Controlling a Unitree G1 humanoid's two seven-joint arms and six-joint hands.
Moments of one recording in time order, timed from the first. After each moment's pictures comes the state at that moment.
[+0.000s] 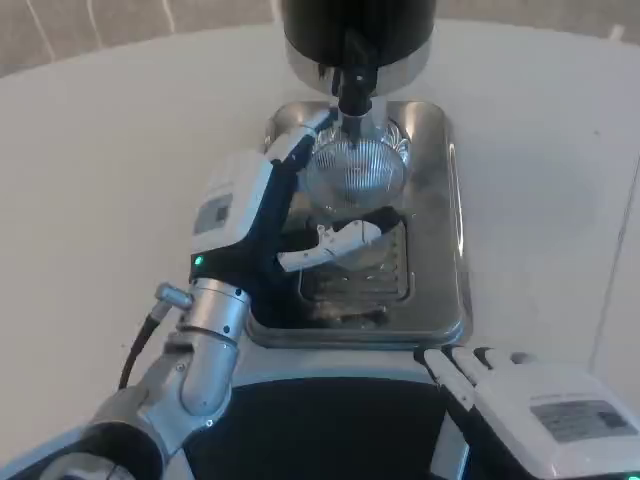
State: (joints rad) left arm -0.95 0.26 -0.31 1.22 0.60 -0.71 0.67; right arm 0.25 0.05 0.20 -1.03 -1.48 -0.04 0.98
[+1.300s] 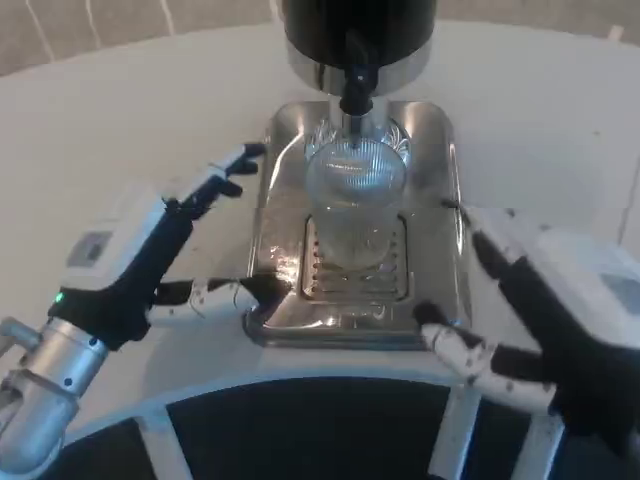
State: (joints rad) left arm -0.66 0.63 -0.23 0.92 0.54 -0.96 0.43; right arm -0.06 0.07 0.05 -0.97 -1.21 0.21 0.87
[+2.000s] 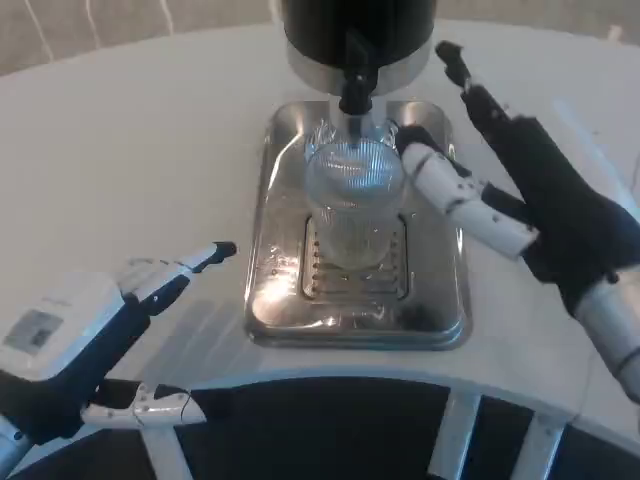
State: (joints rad) left arm -0.27 0.79 -0.07 0.52 0.55 -0.92 0.27; right arm -0.45 0.06 0.02 -0.73 -0.82 0.54 0.63
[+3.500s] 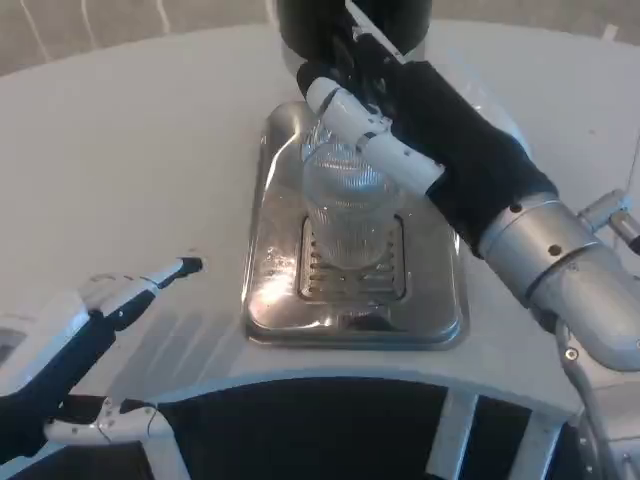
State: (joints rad) left arm -0.16 0.80 0.06 0.44 0.52 -0.89 0.15; right arm -0.67 -0.10 0.16 -0.55 -0.39 0.67 0.41
